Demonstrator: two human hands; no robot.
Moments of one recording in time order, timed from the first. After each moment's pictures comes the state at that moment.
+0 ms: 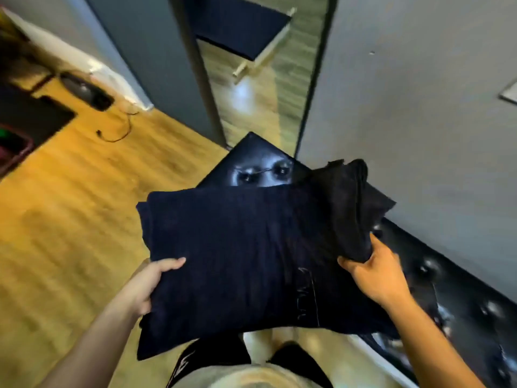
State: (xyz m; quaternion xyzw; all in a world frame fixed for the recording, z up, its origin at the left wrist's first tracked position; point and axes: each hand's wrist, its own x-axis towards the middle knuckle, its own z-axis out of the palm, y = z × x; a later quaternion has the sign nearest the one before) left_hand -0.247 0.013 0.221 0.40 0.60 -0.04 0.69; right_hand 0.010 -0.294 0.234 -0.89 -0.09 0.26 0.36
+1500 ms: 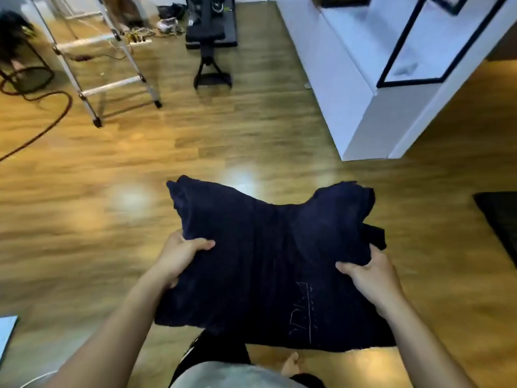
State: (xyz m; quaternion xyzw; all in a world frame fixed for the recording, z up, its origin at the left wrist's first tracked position) left_hand -1.285 -0.198 0.307 -0.27 0.73 0.60 0.16; right_hand -1.231 0.134 0.284 -0.27 -0.79 0.54 -0.09
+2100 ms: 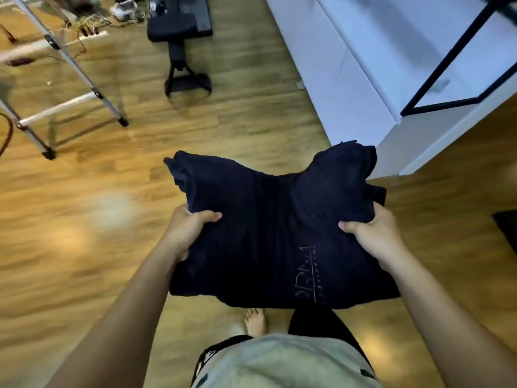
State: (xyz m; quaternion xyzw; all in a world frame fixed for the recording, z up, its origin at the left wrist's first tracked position) left_hand -1.750 -0.183 0.295 -0.24 0.73 0.62 0.18; right_hand -1.689 0.144 0.282 -0.30 -0.78 0.55 -0.05
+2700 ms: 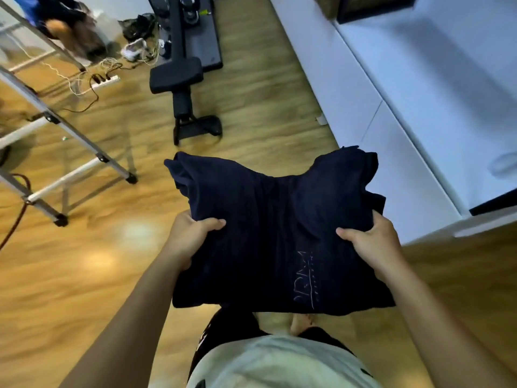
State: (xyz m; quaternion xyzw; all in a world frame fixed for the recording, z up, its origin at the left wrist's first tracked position) left_hand -2.170 -0.104 0.316 -0.24 0.77 0.57 0.16; right_hand -2.113 0.205 0.261 -0.30 -0.76 0.57 -0.05
